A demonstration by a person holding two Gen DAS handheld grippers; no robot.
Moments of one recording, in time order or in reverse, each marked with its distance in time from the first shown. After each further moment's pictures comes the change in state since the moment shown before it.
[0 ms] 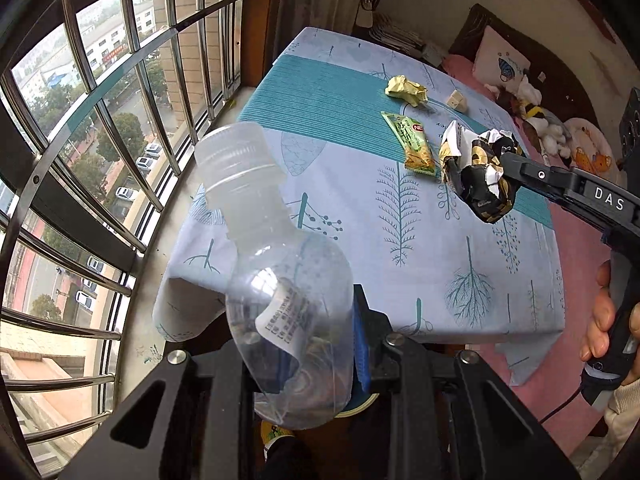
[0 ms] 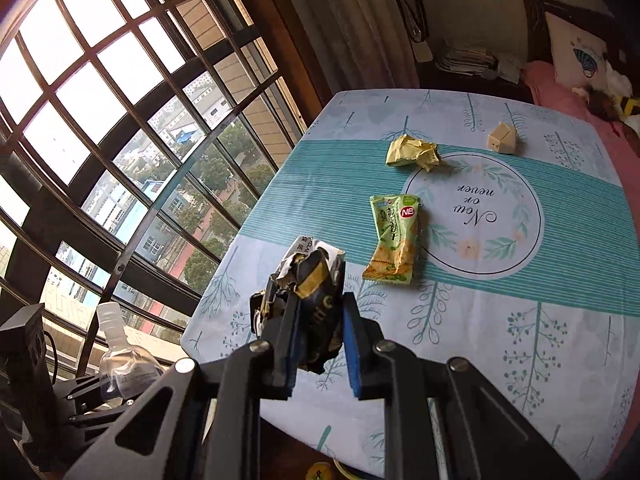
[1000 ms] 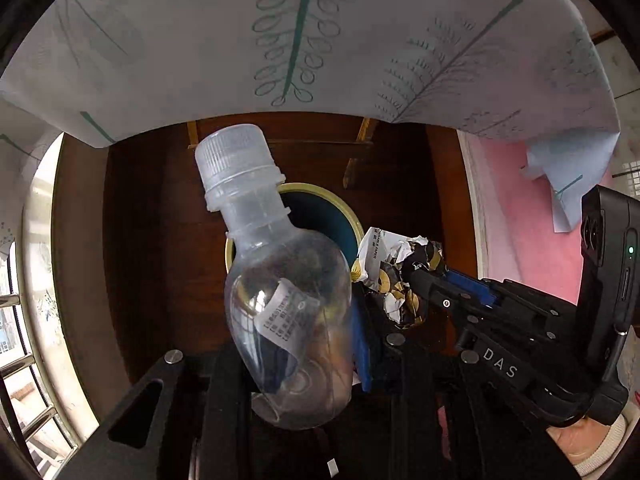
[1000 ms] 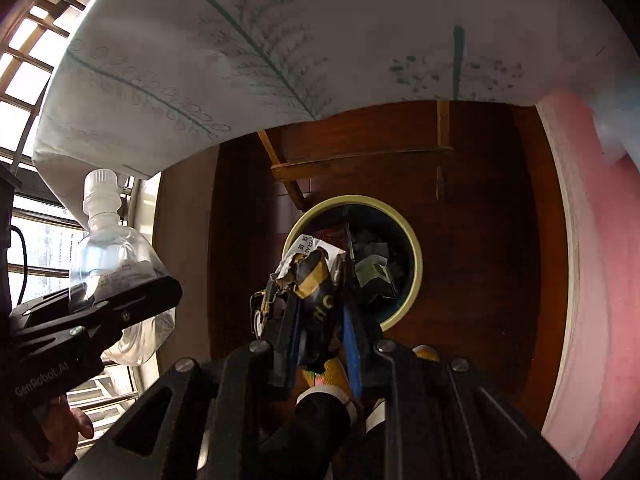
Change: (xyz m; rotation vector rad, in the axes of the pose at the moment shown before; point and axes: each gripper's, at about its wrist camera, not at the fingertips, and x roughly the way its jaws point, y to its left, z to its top) left arm 0.226 -0.082 -0.202 0.240 0.398 -0.116; right arm 0.117 -0.112 -0.344 0.375 0.325 -0.159
